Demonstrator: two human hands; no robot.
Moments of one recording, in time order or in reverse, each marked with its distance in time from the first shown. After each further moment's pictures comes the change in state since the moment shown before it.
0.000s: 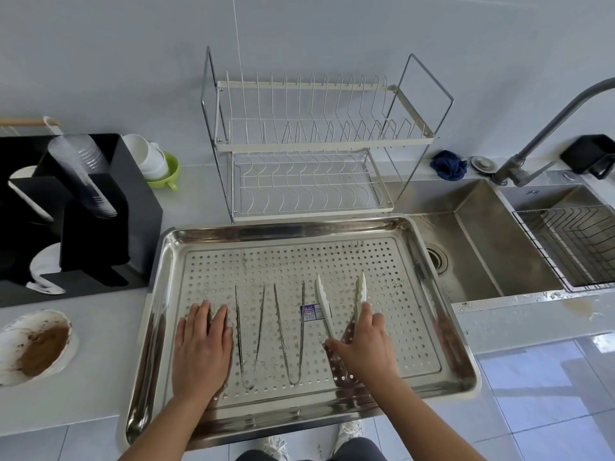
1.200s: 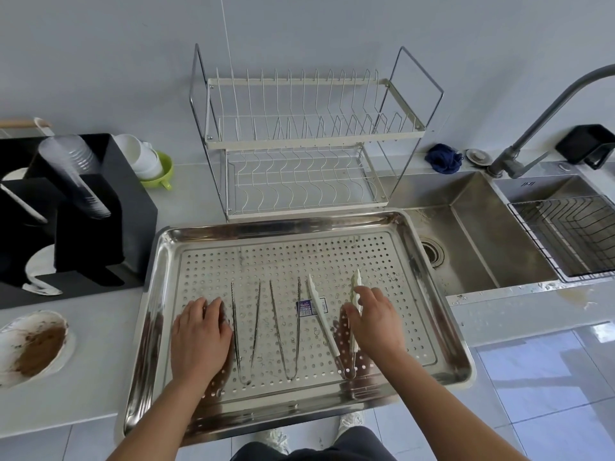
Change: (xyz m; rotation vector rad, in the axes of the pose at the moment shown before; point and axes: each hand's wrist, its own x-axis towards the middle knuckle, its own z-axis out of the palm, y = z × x) left_hand 0.015 0.008 -0.011 0.031 -0.007 -0.058; right_hand 0.012 -0.002 -0.041 0.049 0.157 -0.169
